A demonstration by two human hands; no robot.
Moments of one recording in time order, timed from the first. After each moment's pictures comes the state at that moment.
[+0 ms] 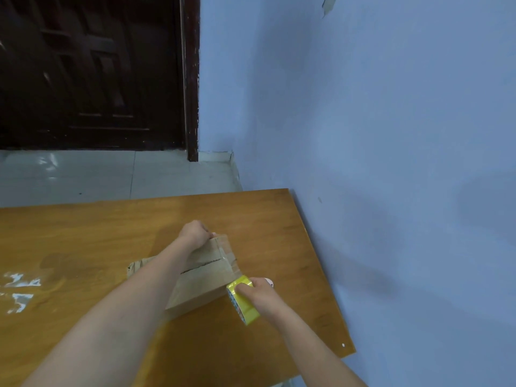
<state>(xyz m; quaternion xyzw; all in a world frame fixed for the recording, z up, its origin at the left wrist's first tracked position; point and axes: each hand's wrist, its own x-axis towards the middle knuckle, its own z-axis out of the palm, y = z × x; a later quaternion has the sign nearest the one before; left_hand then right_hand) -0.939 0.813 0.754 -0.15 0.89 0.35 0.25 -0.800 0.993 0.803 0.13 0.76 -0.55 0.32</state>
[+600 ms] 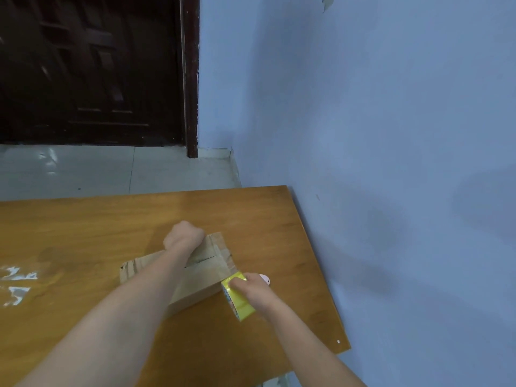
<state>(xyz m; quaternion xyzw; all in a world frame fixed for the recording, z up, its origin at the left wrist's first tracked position) -0.920 0.817 0.756 -0.25 0.91 0.26 0.21 -0.803 0.994 0.797 0.15 0.76 -0.54 0.33</state>
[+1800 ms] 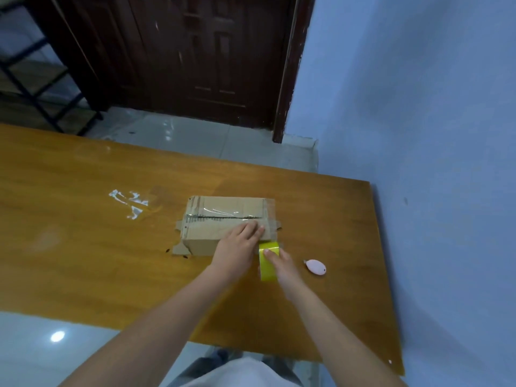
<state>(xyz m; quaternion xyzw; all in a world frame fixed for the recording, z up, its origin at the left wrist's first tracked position) -0.769 0.816 0.750 0.03 0.99 0.10 0.01 -0.794 0.961 0.734 0.08 0.67 -0.66 0.34</state>
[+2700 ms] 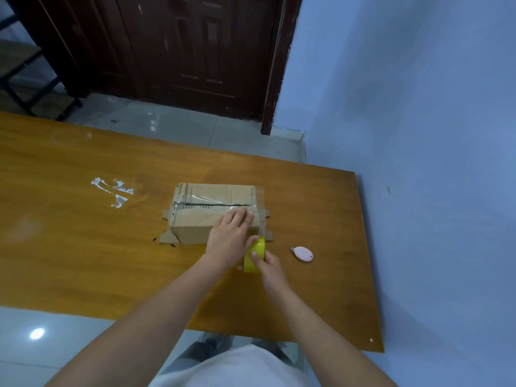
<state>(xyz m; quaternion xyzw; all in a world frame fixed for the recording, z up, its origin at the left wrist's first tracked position) -0.769 0.829 0.744 -0.01 1.00 0.05 0.01 -0.760 0.968 0.720 0.03 0.67 -0.67 0.32</state>
